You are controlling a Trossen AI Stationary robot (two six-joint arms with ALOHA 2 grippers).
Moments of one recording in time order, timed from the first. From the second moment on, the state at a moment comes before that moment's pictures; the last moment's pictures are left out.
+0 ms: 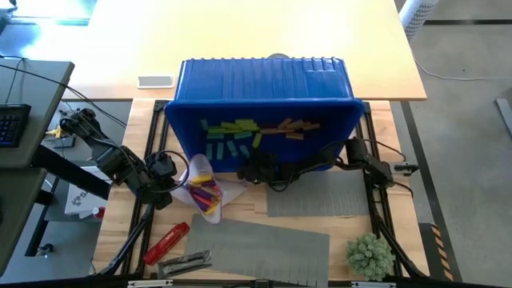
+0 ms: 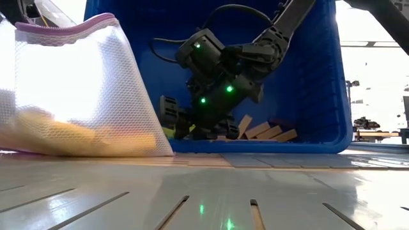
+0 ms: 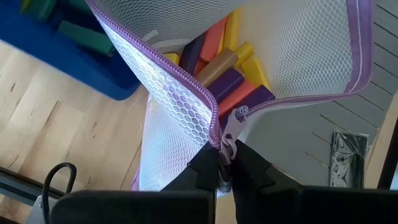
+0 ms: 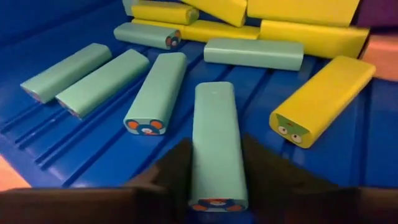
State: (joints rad) left arm -0.70 0.93 1.03 -1.34 -0.37 -1.07; right arm 0.06 2.29 1.30 0.16 0.76 0.80
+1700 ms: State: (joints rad) left arm -0.67 0.94 1.03 -1.31 -0.46 -1.11; right arm 0.36 2.09 1.77 -0.04 0.58 0.56
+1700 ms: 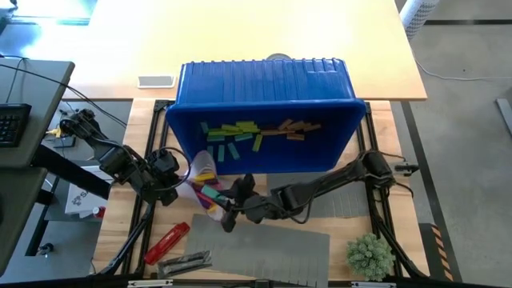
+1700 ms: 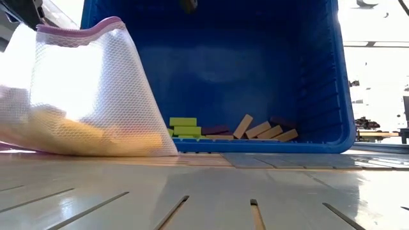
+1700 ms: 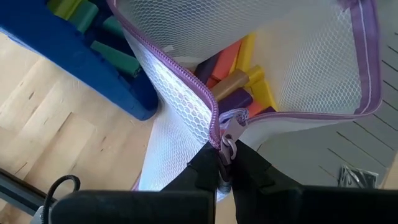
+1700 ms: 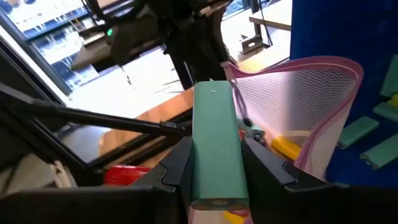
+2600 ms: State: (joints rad) left arm -0.67 1.02 1.03 -1.25 -0.43 -1.11; right arm 0.43 2.14 1.77 -0.07 0.62 0.54
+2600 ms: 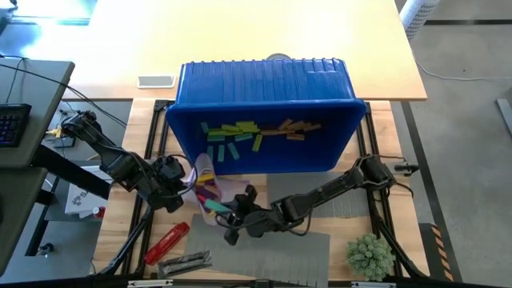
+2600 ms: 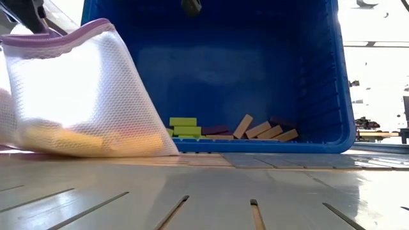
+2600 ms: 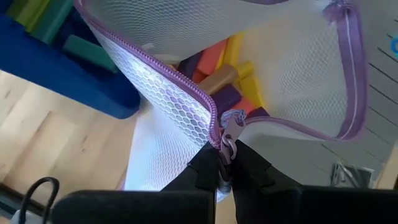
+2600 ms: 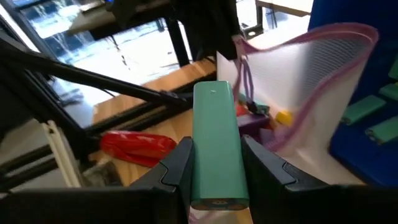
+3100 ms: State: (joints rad) left arm -0.65 1.02 1.03 -1.22 -0.36 -1.13; right arm 0.41 2.14 1.77 -0.06 0.47 0.56
